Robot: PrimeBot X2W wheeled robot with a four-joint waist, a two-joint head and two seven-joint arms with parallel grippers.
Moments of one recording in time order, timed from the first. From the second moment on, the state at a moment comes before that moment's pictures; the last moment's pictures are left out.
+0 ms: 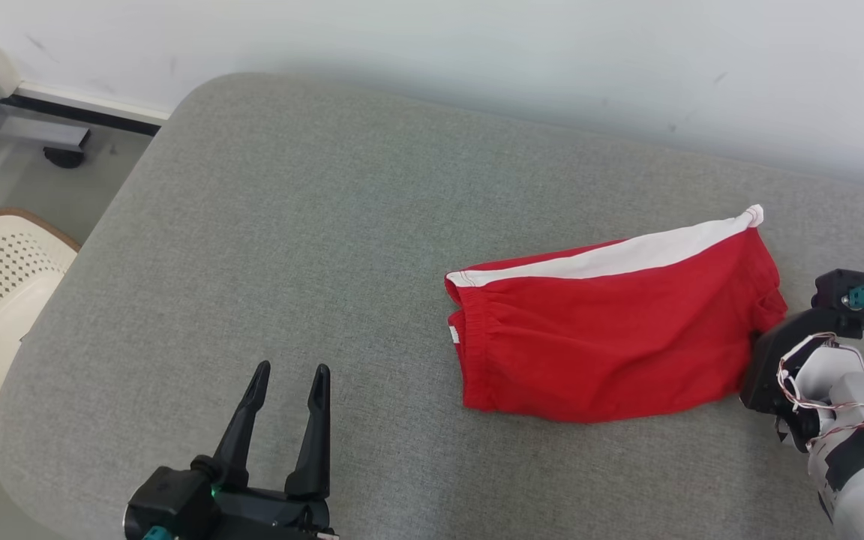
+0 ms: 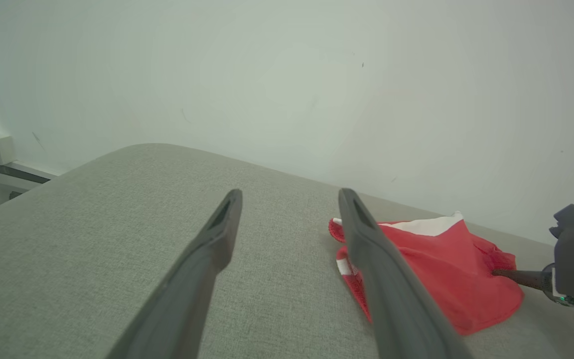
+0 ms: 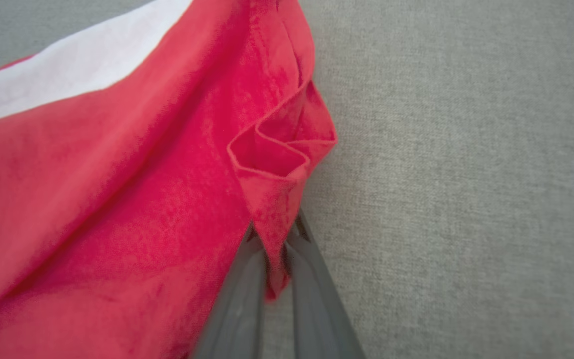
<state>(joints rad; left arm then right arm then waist) -0.08 0.11 -0.27 0.04 -0.42 -0.06 -0.26 -0.80 -0.30 0.11 1.28 0.38 0.13 0.16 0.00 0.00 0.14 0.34</state>
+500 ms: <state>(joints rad) -0.05 0.12 -0.28 0.07 -0.42 -0.05 -0.25 -0.68 -0.23 0.04 1.28 0.28 0.13 0.06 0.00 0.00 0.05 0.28</state>
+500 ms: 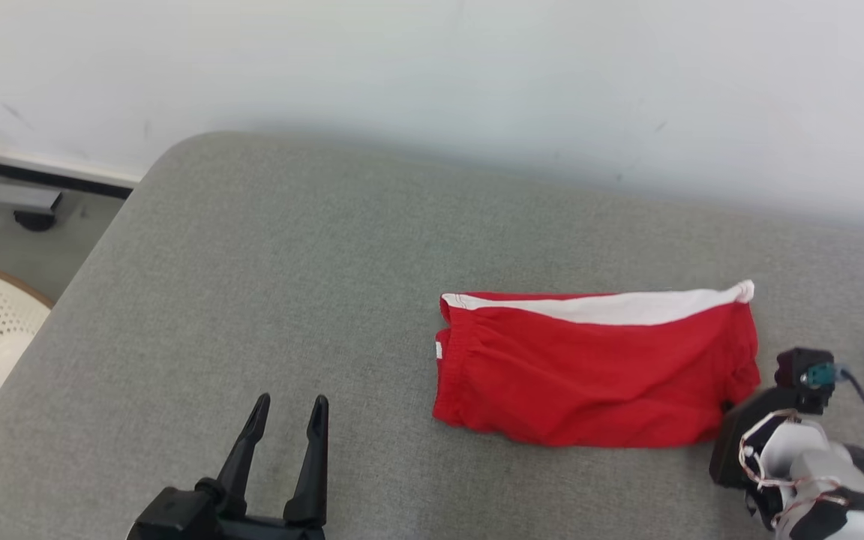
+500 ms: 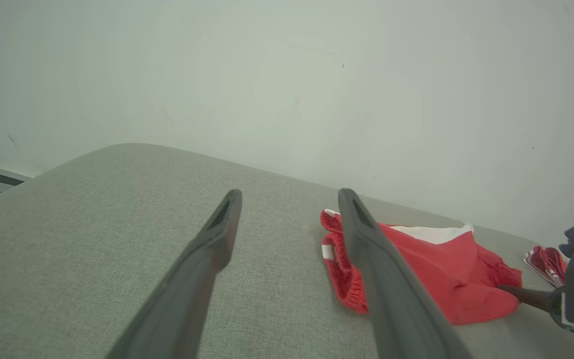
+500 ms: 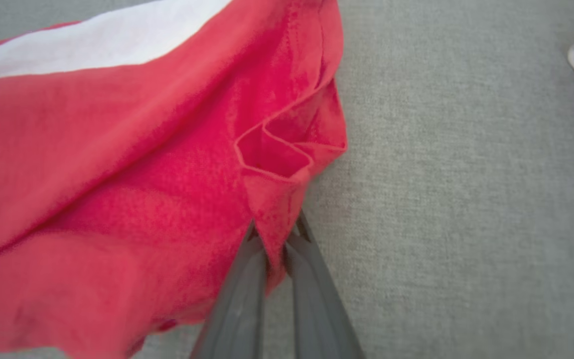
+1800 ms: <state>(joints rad) 0.02 0.14 -0.27 0.04 -0.47 -0.02 -0.23 -0.76 -0.30 -0.10 1.21 0.20 0.13 0.47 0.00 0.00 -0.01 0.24</state>
